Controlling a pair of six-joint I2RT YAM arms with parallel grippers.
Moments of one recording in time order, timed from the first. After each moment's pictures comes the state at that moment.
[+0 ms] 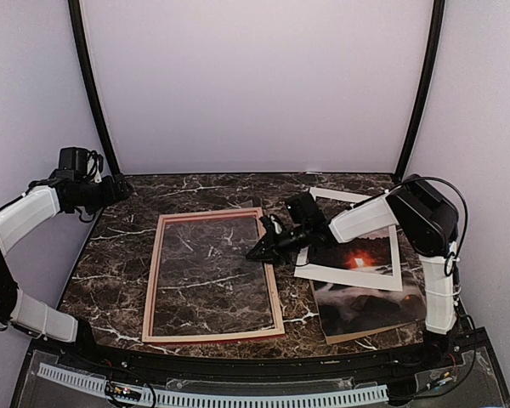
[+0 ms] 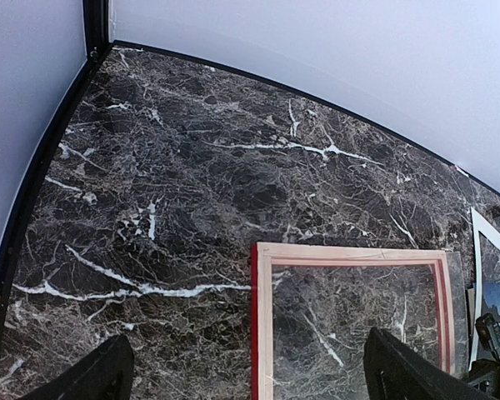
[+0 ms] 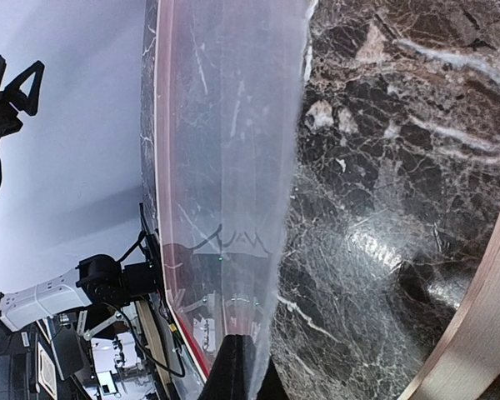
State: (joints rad) left arm 0.04 1.30 1.01 -0.40 0.16 -0.32; right arm 0.73 2.11 1.23 0.19 -0.78 0.93
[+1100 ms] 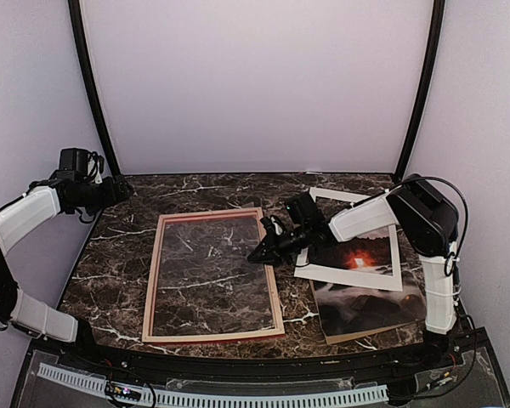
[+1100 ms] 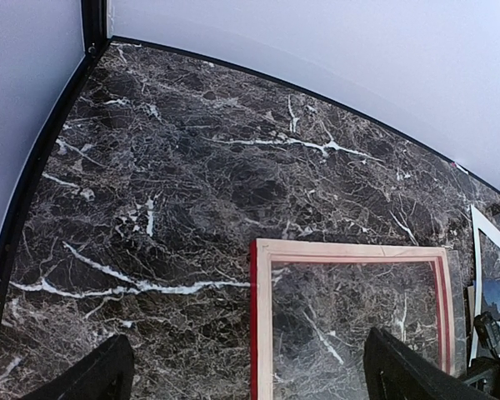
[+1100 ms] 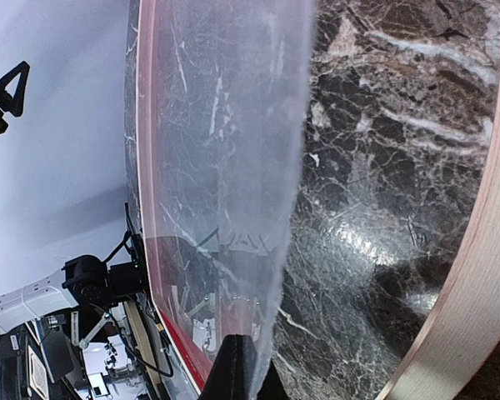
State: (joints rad) left arm 0.04 1.30 1.01 -0.40 0.17 -0.32; right arm 0.73 2.11 1.24 0.12 -0.76 0.89
